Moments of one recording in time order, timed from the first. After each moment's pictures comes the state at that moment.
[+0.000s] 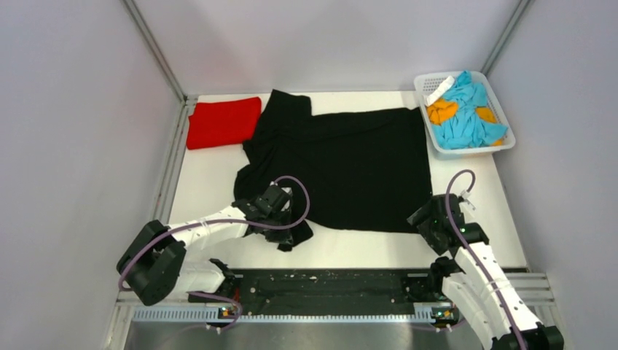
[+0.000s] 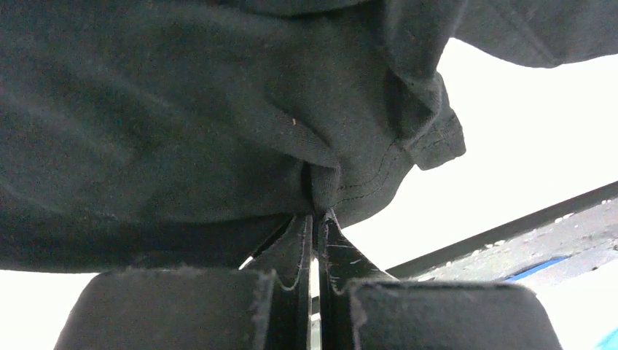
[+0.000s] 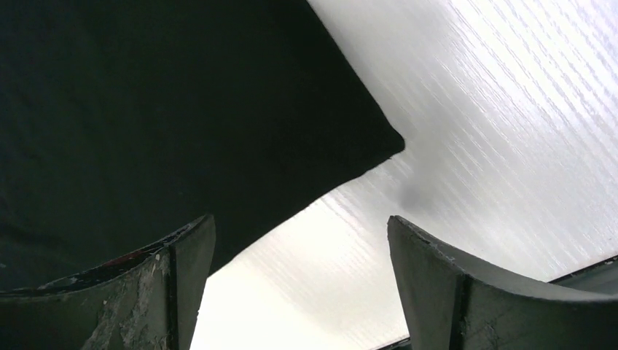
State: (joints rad) left arm -0.72 1.27 0.57 -0.47 0.13 -0.68; right arm 0.15 0.65 0.40 -0.79 0.19 1.00
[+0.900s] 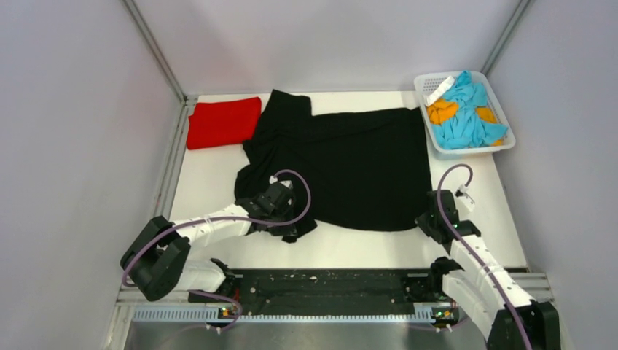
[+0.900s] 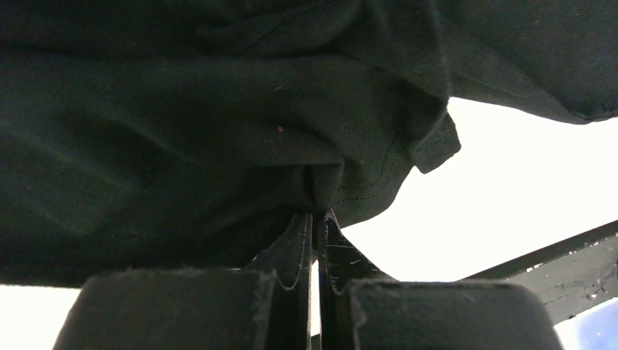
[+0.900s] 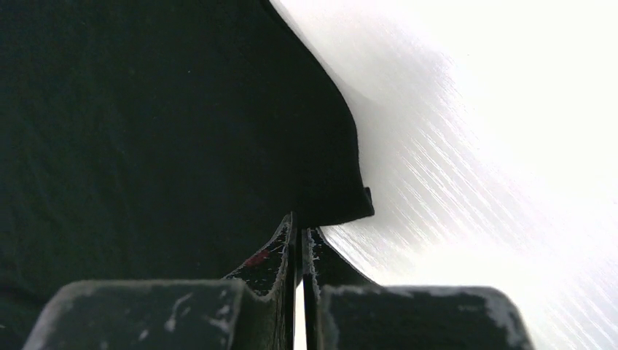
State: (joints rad) left arm -0.72 1.32 0.58 -0.33 0.06 -0.72; right arm 0.15 0.80 0.31 -0.49 0.28 0.99
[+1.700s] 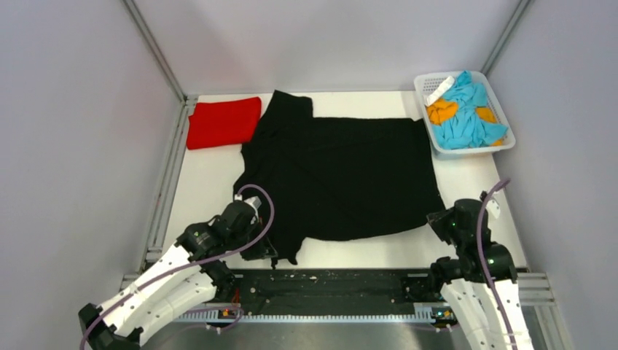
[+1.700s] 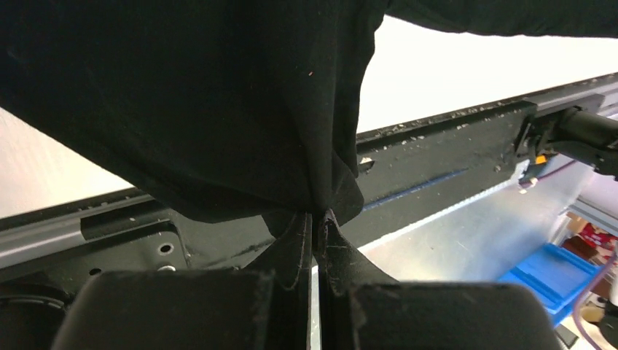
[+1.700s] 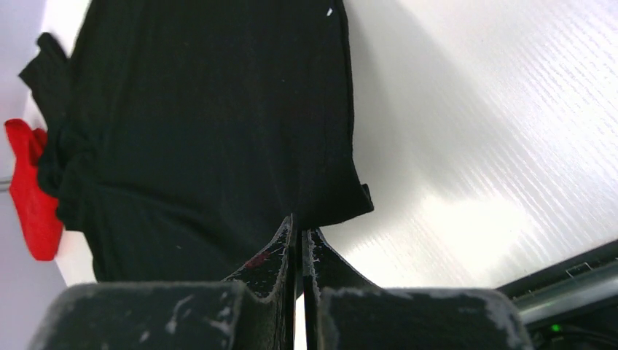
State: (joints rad) left arm -0.72 0.66 0.56 -0.90 0.17 -0.90; right arm 0.15 0.36 0.56 -0.95 0.21 1.00
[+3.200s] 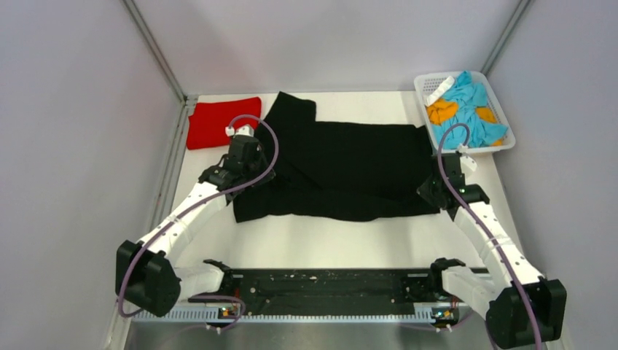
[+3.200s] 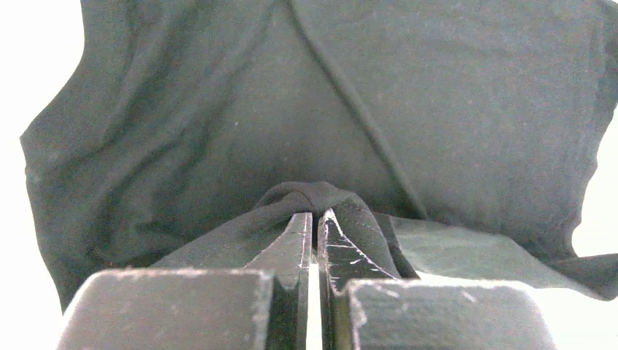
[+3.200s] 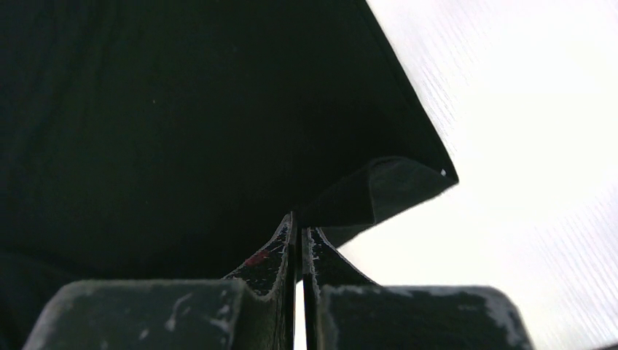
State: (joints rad) left arm -0.42 1.18 0.92 -0.48 -0.10 -0.70; right arm 0.15 0.96 0.72 -0.67 0.27 0.80
